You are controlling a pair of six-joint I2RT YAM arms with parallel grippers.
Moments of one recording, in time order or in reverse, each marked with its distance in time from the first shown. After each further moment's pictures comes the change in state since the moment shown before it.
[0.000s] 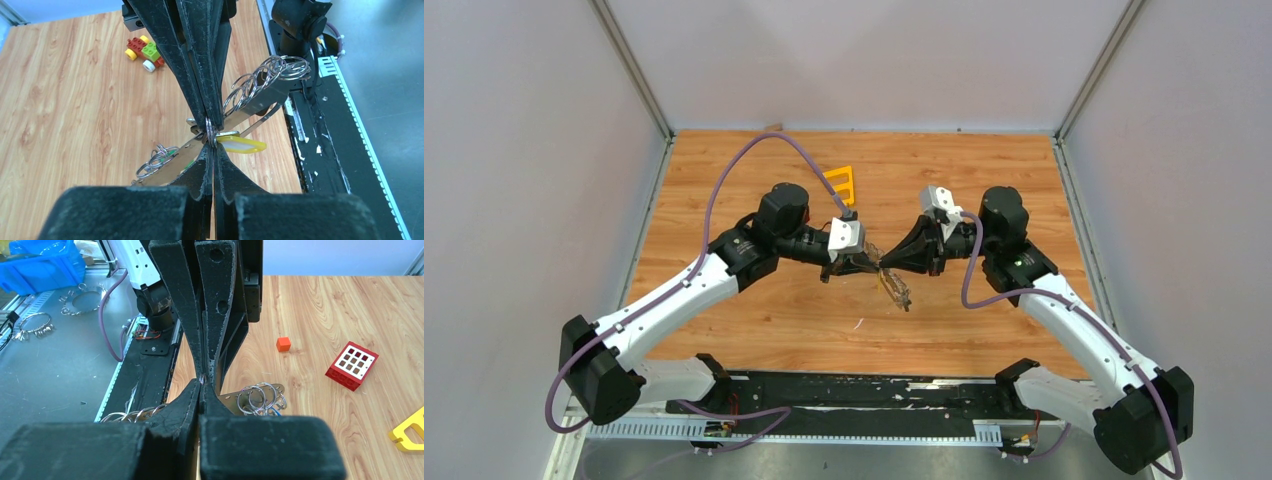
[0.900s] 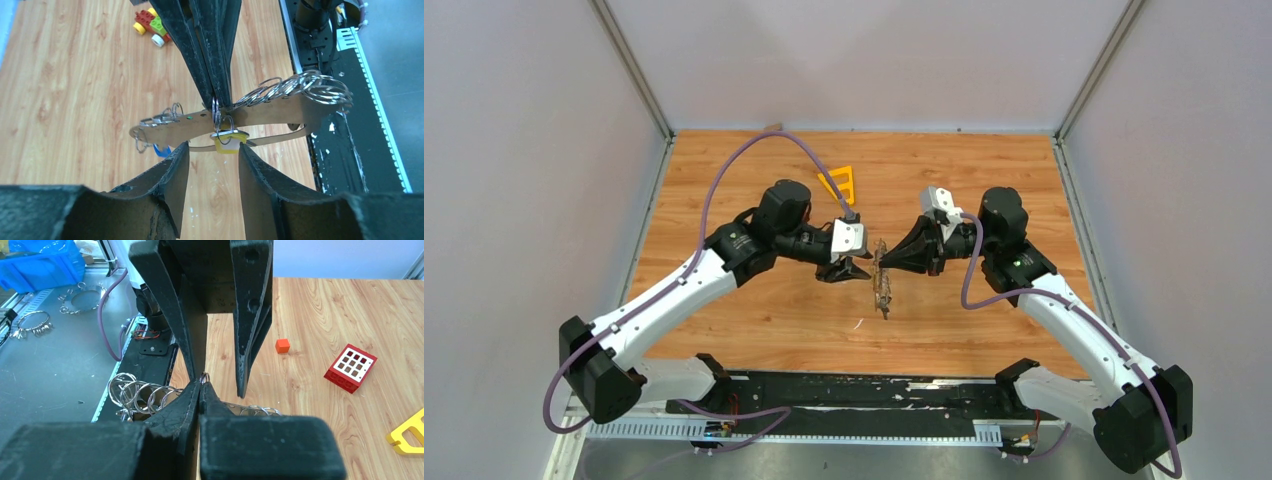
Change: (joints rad) left arm 0.000 0.015 0.064 -0.171 -0.082 0.108; right arm 0.000 0.004 -0.011 0.031 -0.006 0.002
